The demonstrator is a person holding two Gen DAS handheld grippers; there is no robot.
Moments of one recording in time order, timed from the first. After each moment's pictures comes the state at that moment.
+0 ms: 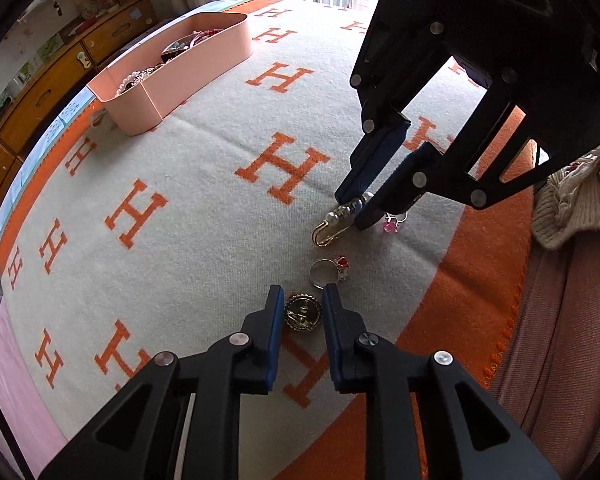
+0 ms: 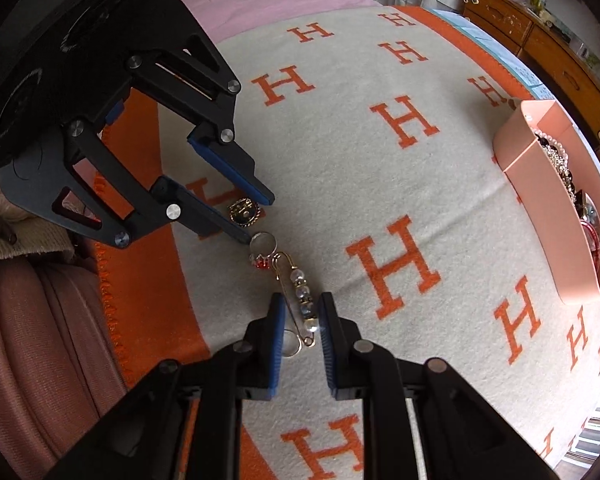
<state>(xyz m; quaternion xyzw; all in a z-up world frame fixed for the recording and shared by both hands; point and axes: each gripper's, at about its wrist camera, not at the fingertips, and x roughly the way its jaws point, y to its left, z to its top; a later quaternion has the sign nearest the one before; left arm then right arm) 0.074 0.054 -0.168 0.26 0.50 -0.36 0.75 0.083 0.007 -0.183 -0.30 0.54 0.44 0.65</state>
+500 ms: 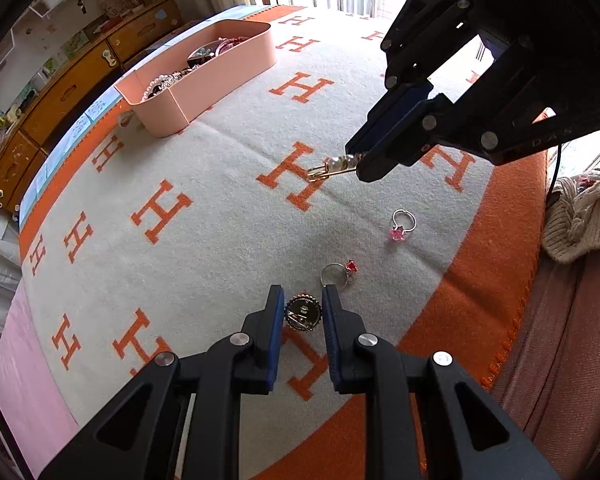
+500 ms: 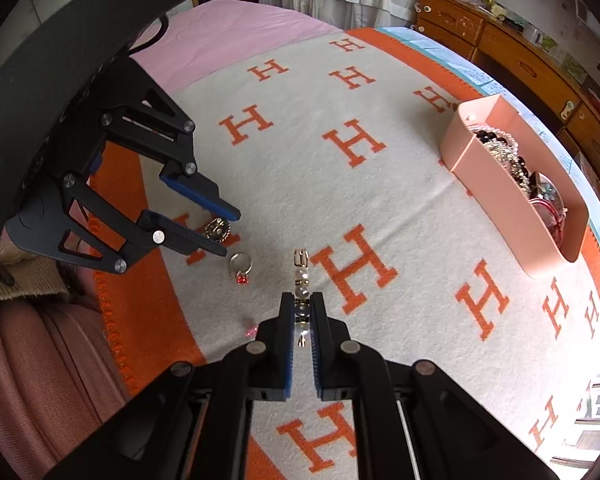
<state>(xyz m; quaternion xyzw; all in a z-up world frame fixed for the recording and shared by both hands) 0.059 0.055 -0.150 0.26 0.49 -0.31 0.77 0.085 -0.021 -0.150 -0.25 0.51 0.40 0.72</state>
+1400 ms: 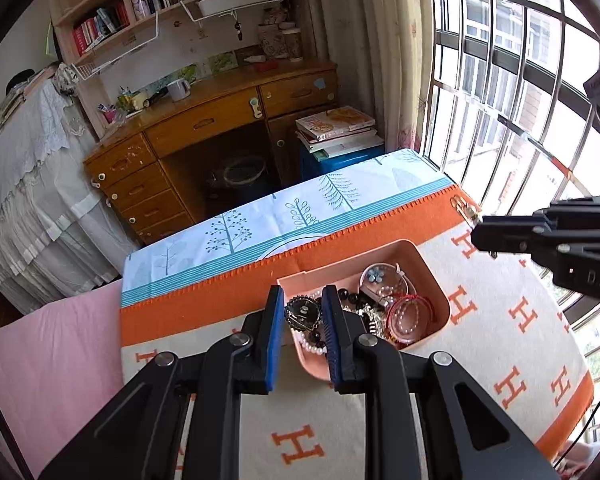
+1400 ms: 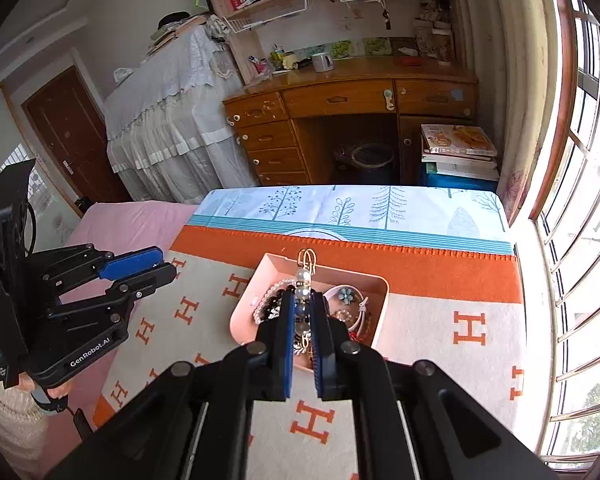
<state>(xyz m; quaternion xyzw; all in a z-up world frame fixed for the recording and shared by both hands) 0.264 0.016 0.005 0.12 0.41 -0.12 0.90 0.258 -0.134 -0.024 0.04 0.45 0.19 0.87</state>
